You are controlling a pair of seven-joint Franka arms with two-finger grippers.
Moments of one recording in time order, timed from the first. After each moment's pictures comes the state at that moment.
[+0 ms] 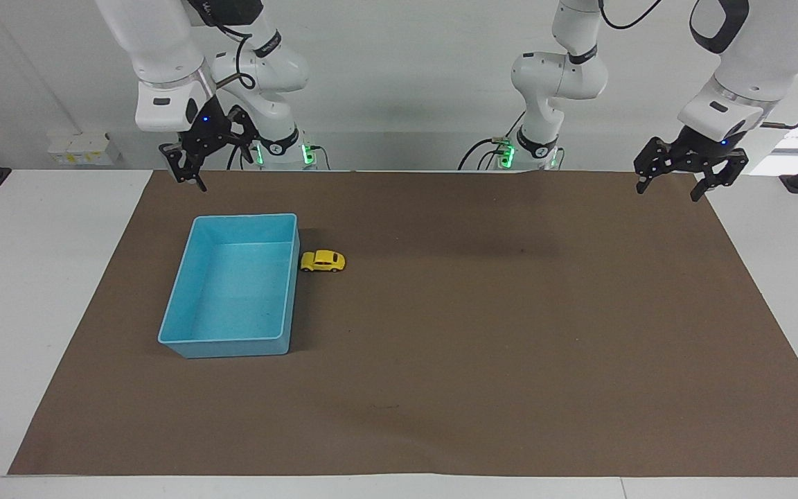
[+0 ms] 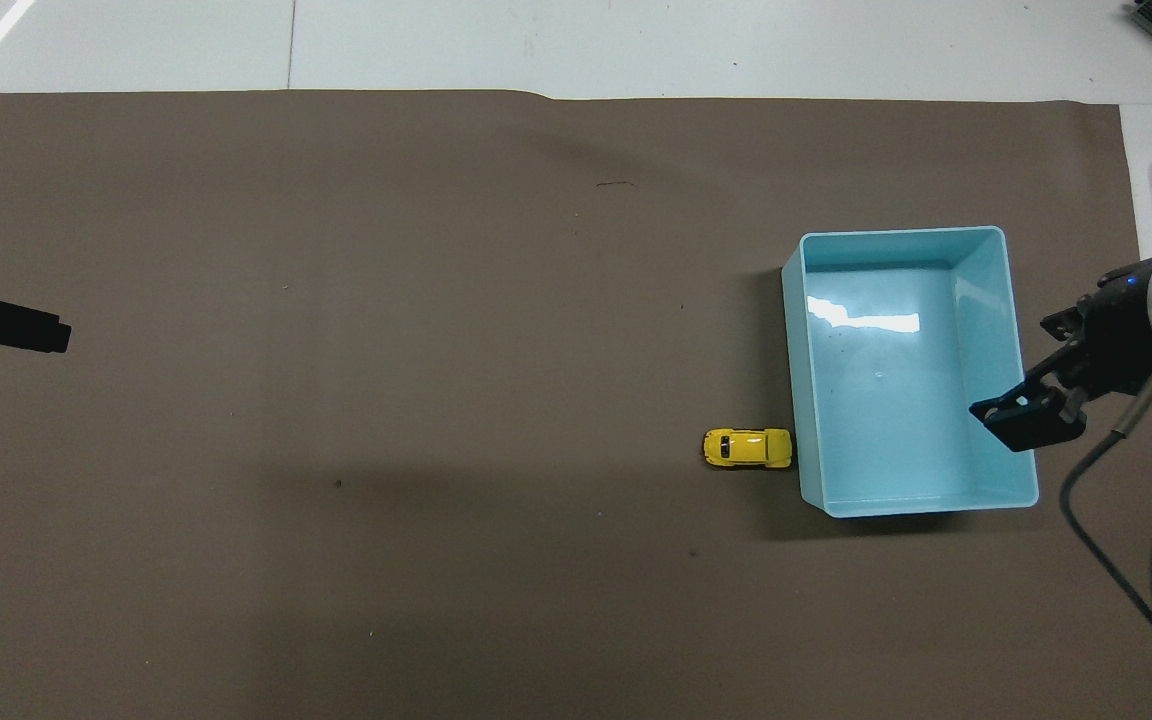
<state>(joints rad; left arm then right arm) -0.27 -0.04 0.24 -1.62 -0.01 1.61 0.17 0.03 -0.06 0.07 -1.62 0.03 1.52 -0.72</state>
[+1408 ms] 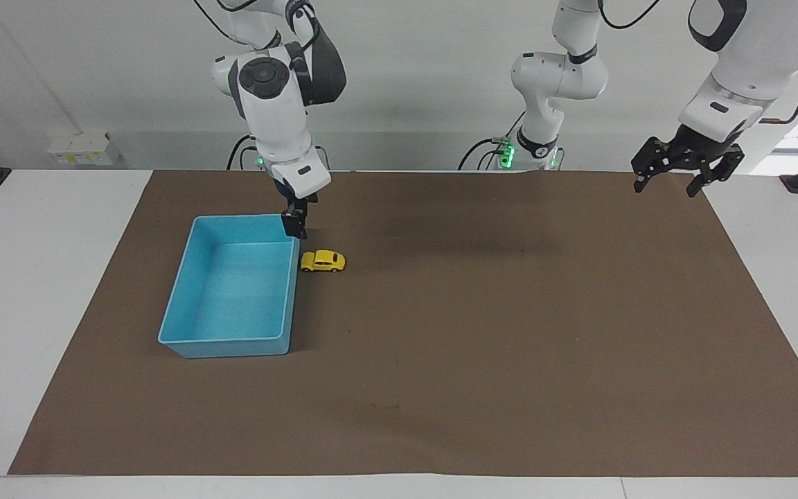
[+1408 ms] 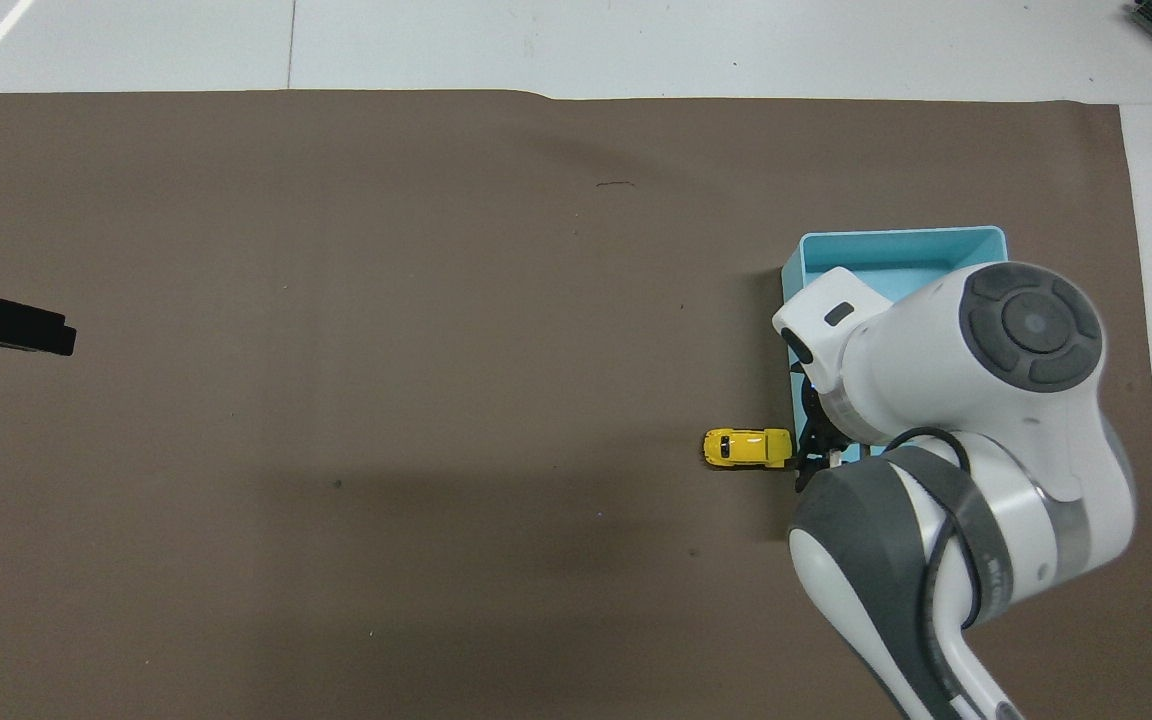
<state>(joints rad) -0.27 -0.04 0.24 -1.62 -0.01 1.59 0.13 0.25 -0.03 0.08 -2.01 0.03 1.94 -1.11</state>
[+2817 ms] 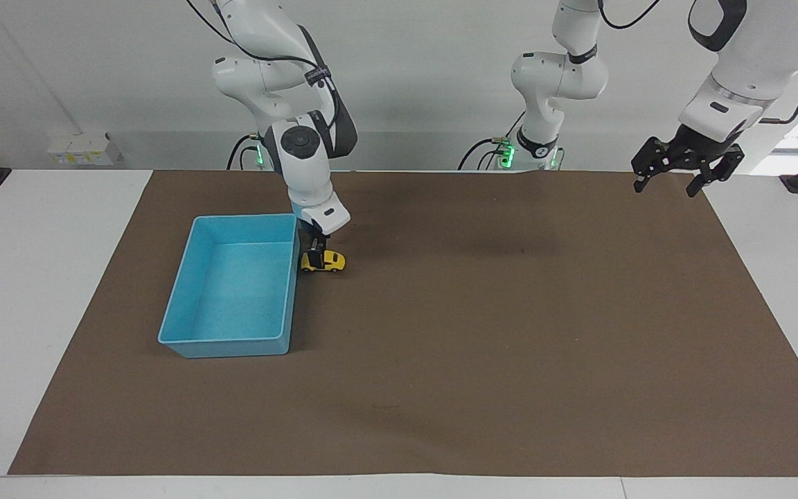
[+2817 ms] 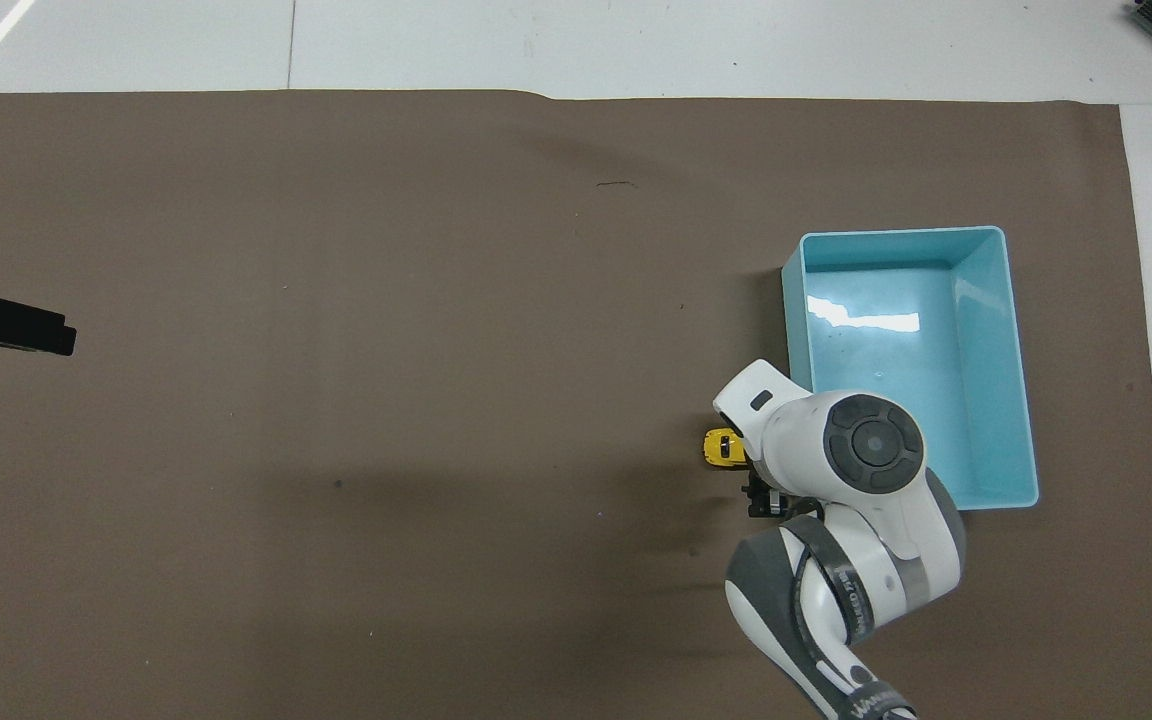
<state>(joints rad) -0.27 -0.04 0.24 -1.62 -0.01 1.59 0.13 0.29 0.06 0.08 -2.35 -0.03 2.42 -1.11</state>
